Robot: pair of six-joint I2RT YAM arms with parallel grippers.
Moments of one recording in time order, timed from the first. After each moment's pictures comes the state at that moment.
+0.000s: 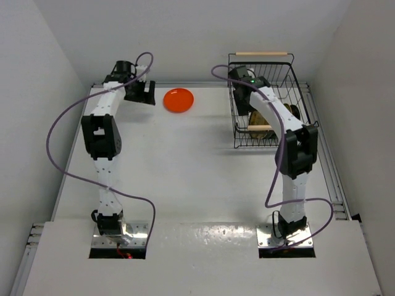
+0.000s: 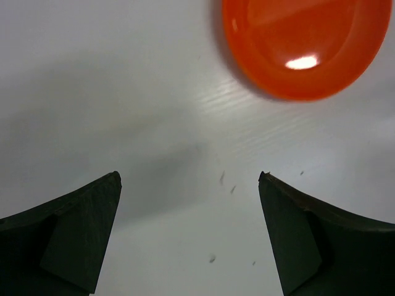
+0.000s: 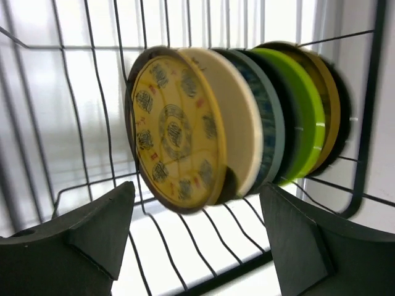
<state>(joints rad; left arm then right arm) 0.03 2.33 2.19 -0.79 0.31 0.20 0.34 2.09 1.91 -0.98 0.64 0.11</state>
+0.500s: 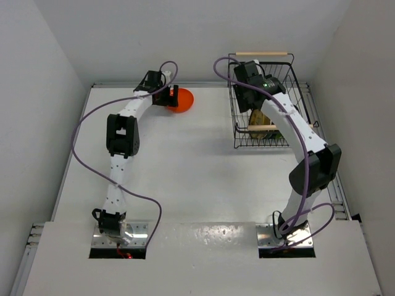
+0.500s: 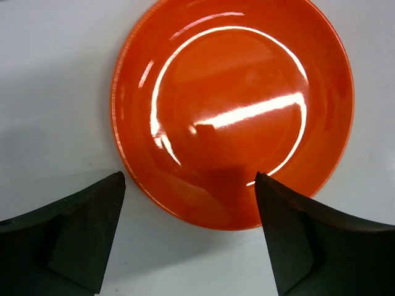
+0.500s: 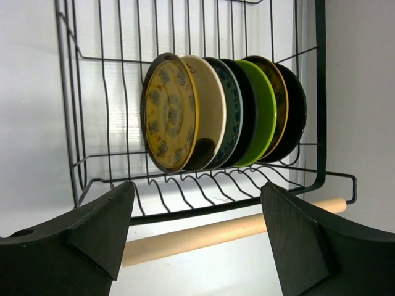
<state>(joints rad) -0.16 2.57 2.27 -0.48 0.19 -0.04 0.40 1.79 1.82 -0.96 0.61 0.08</state>
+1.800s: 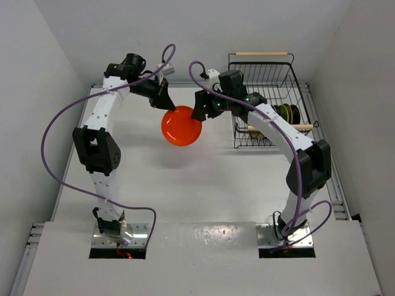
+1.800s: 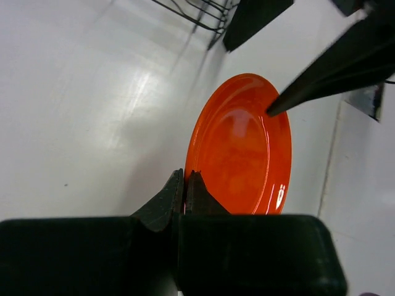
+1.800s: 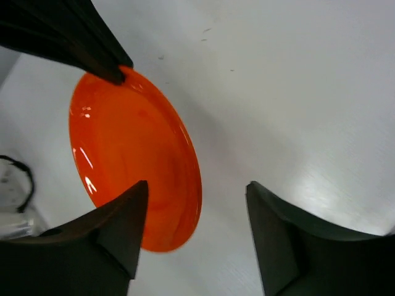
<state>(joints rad) -0.13 2.04 2.15 -1.17 0.96 0.62 0.51 1.80 1.63 -0.46 -0.33 0.12</state>
